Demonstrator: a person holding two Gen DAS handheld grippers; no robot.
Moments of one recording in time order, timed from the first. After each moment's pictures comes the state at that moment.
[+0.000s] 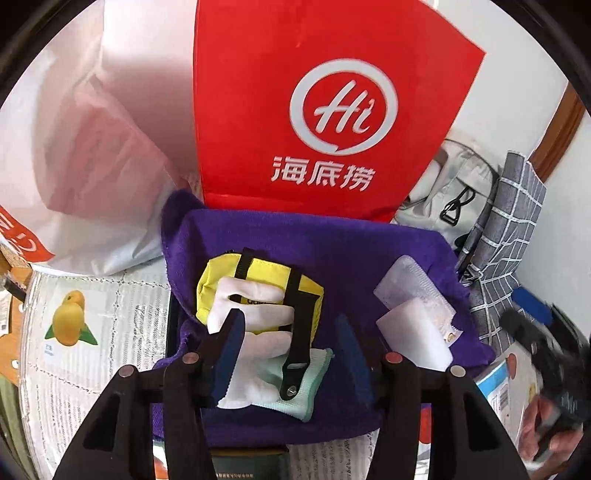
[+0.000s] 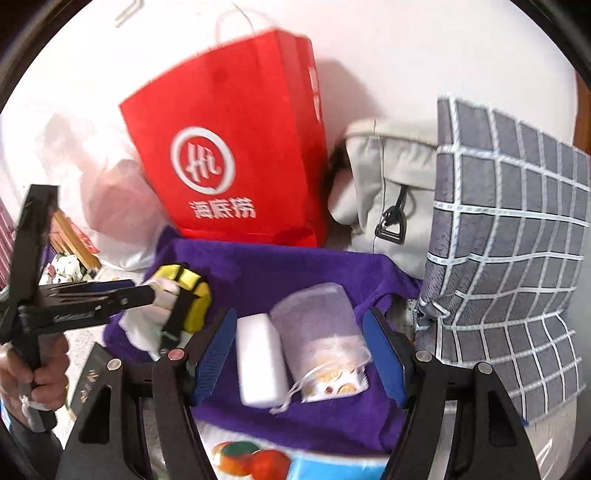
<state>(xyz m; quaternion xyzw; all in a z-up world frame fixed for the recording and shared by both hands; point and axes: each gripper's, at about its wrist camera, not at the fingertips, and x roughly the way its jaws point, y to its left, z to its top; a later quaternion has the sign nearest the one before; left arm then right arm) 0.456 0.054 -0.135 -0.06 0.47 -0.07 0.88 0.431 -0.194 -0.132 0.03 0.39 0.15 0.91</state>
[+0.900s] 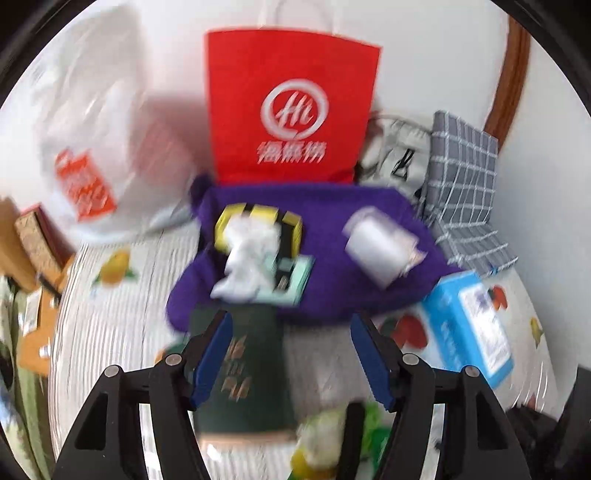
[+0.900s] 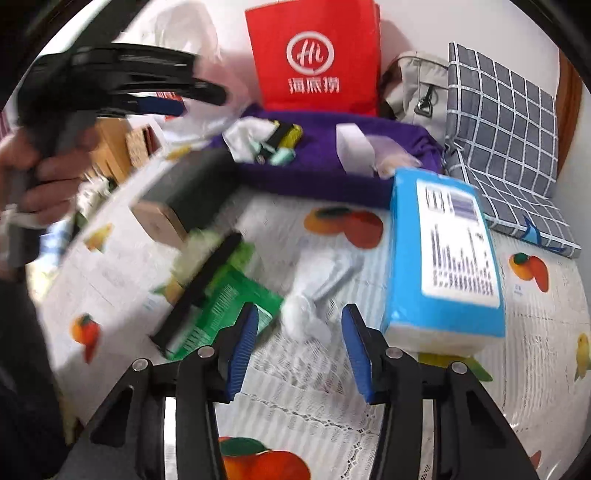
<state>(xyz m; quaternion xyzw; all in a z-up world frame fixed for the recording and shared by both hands) 0.315 0.050 -0.119 -0.01 0.44 -0.07 0.89 0.211 -0.142 -0.203 -0.05 0.45 0.16 0.88</state>
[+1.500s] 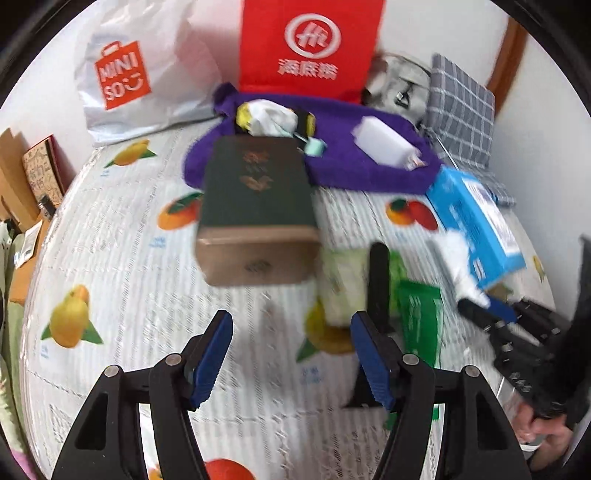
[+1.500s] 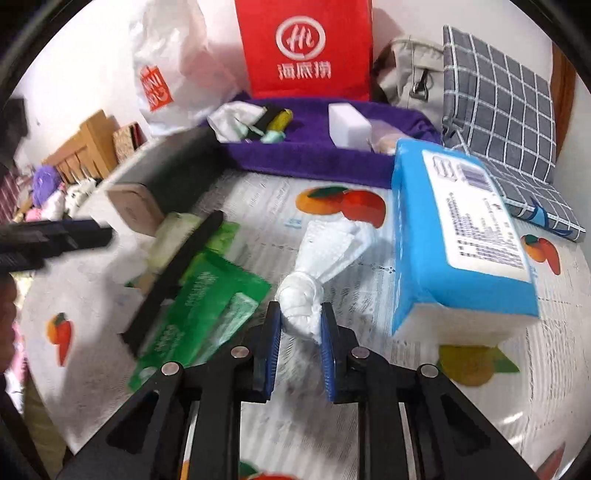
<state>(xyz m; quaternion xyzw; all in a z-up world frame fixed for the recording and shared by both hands) 0.218 0.061 -0.187 -0.02 0.49 -0.07 0.87 0.203 -0.143 -0.219 -0.03 0.43 0.15 0.89</state>
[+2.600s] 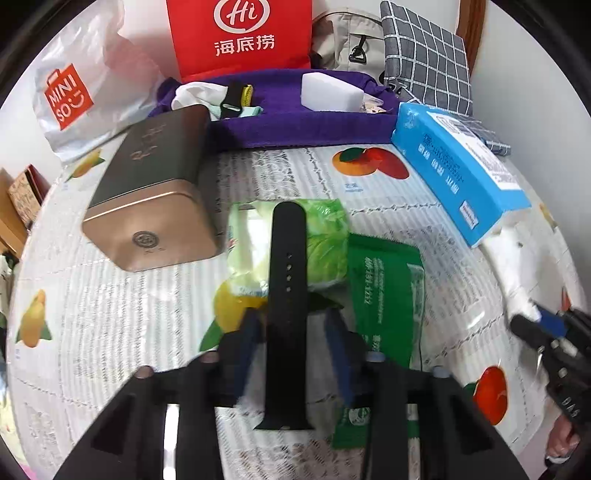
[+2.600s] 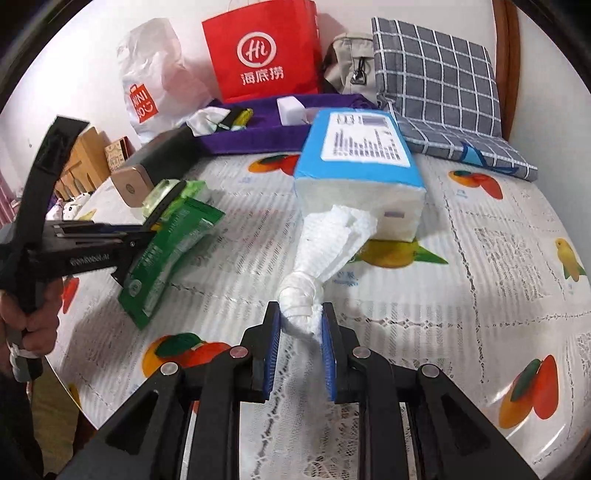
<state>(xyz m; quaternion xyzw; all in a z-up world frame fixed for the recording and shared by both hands) 0.215 -0.005 -0.219 0.04 0.50 -0.08 0.86 0.141 -0.217 -0.237 0.01 0.44 0.12 0.89</state>
